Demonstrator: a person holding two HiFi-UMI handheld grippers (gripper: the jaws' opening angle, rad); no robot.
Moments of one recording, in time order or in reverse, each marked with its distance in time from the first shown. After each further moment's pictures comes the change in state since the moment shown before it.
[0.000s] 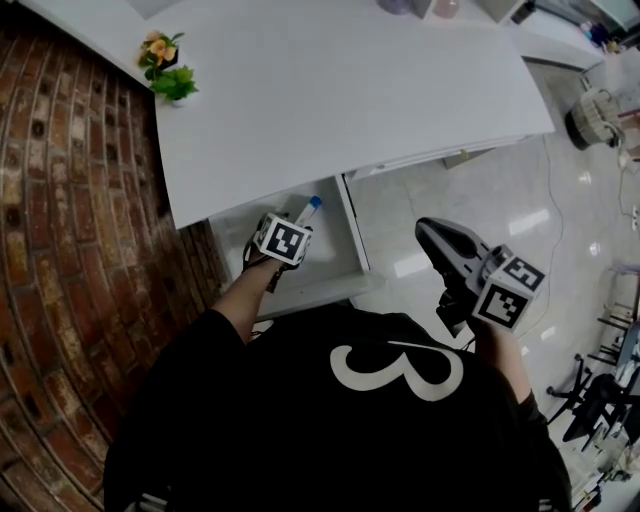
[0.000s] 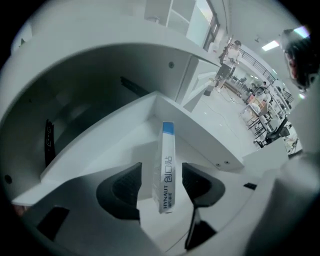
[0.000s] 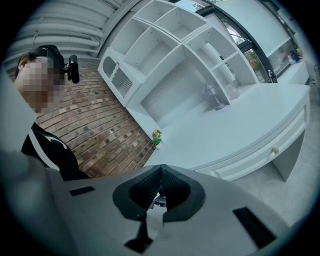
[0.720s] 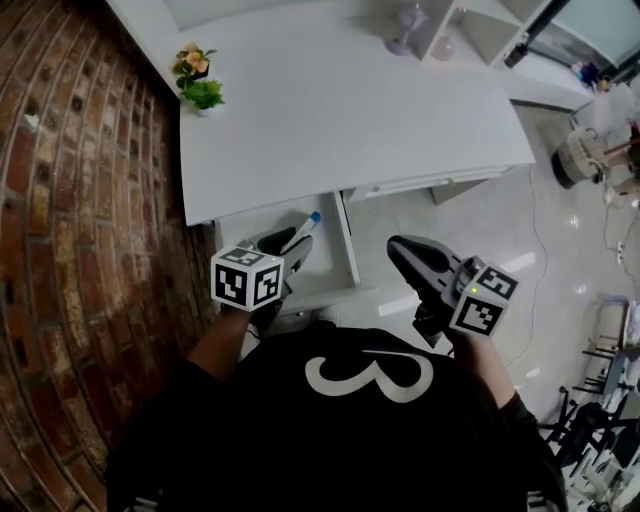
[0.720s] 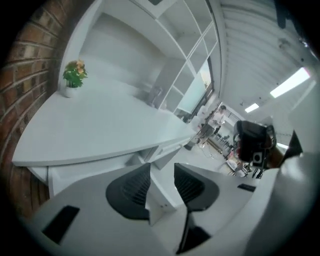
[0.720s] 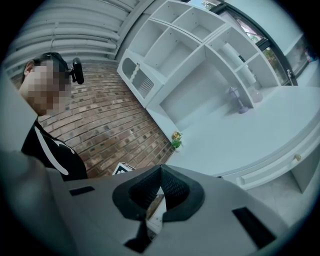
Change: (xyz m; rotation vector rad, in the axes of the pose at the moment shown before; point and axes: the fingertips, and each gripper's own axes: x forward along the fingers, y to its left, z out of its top) left arm -0.190 -0.053 0.056 -0.278 -0.554 -0.266; right arm 0.004 0.074 0.003 -0.088 -0.019 0.176
